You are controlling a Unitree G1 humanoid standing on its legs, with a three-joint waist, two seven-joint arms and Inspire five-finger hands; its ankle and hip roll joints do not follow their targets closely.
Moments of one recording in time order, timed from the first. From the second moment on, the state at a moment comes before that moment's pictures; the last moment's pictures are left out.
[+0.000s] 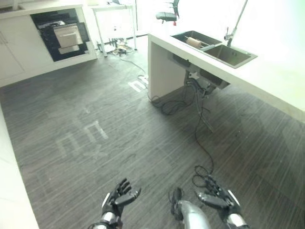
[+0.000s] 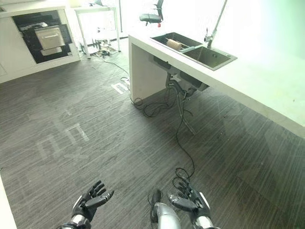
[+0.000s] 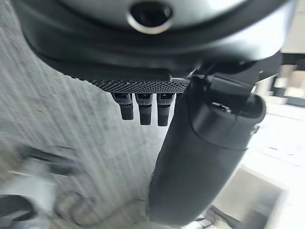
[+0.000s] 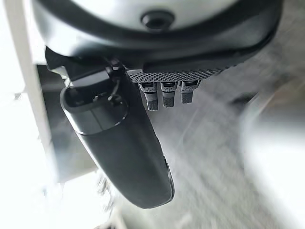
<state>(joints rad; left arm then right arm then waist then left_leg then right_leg) 0.24 0.24 -0.12 0.61 -0.64 -0.15 -0.09 0.44 -0.24 0.01 0.29 0.49 -0.10 0.16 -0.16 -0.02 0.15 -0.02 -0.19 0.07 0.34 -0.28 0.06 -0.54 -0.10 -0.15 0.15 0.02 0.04</state>
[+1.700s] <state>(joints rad) 0.25 0.34 -0.05 0.06 -0.50 -0.22 -0.05 0.31 -0.35 0.03 -0.11 0.47 -0.10 0.18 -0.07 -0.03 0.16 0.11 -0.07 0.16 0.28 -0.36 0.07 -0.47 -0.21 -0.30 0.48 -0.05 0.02</state>
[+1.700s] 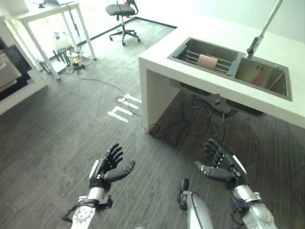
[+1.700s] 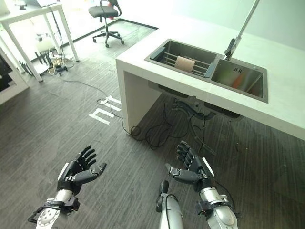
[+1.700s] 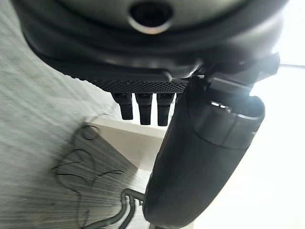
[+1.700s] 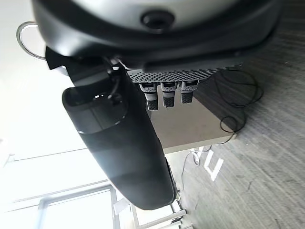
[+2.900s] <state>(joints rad) 0.15 0.35 0.01 -0.19 -0.47 -0.49 0.04 0.23 -0.36 -0.01 -0.38 0.47 -0.20 0.09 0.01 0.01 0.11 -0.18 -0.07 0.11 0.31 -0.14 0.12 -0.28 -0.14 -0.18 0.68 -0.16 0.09</state>
